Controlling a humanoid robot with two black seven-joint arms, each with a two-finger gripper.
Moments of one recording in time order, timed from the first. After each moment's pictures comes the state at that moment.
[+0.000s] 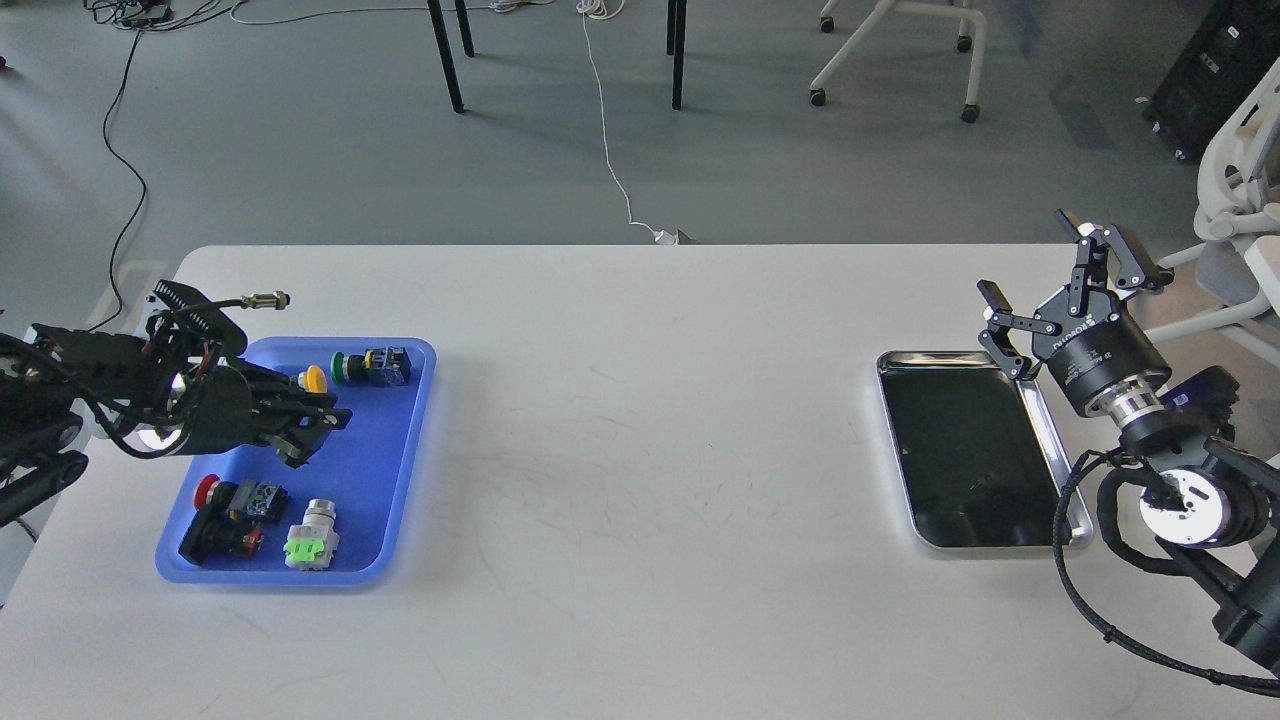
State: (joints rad) left arm -0.79 0.83 -0.29 -1.07 2.05 -0.28 -0.49; right arm 0.48 -0.54 0.70 0.91 -0.09 0.35 0.49
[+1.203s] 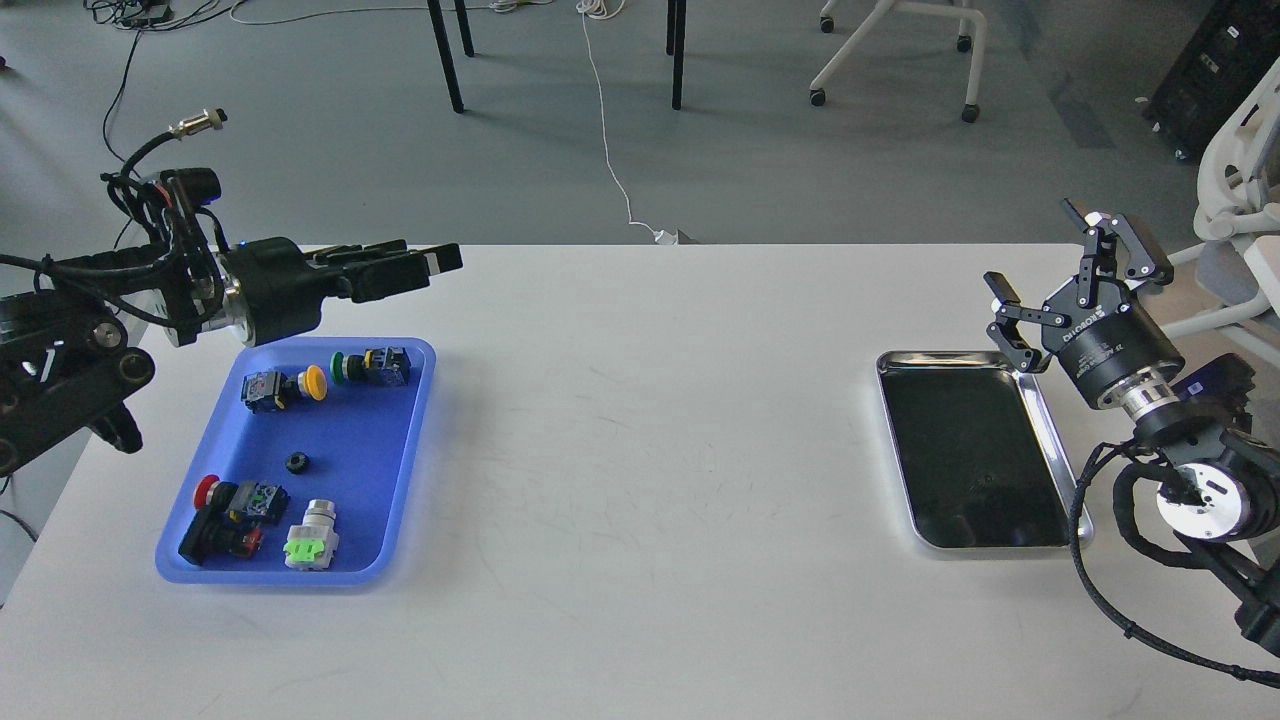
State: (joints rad) left arm -0.86 0.73 -0.45 -1.16 1.21 -0.24 -0.49; right arm 0.50 -0.60 0.68 0.95 -0.14 0.37 0.49
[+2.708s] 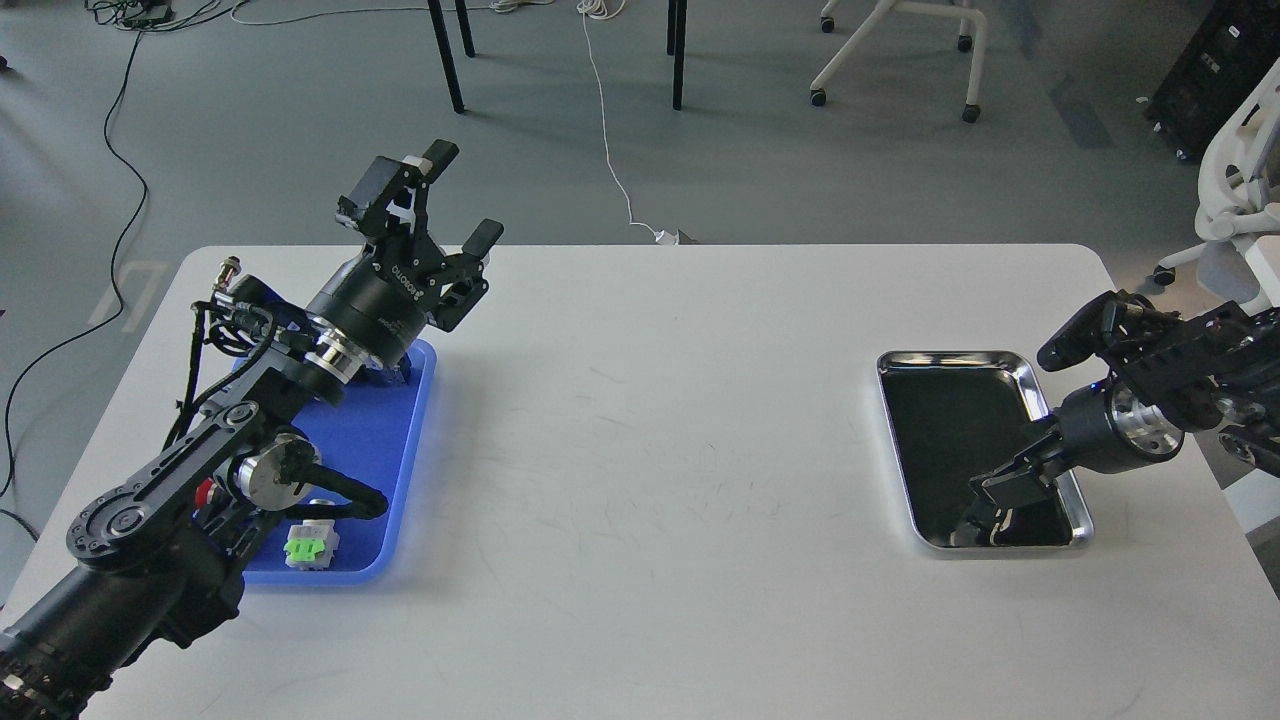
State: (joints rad) left arm -0.42 0.29 -1.03 -1.21 0.69 -0.28 -0.35; right arm 1.09 -0.77 -0.14 1.08 -1.93 0.49 0.49
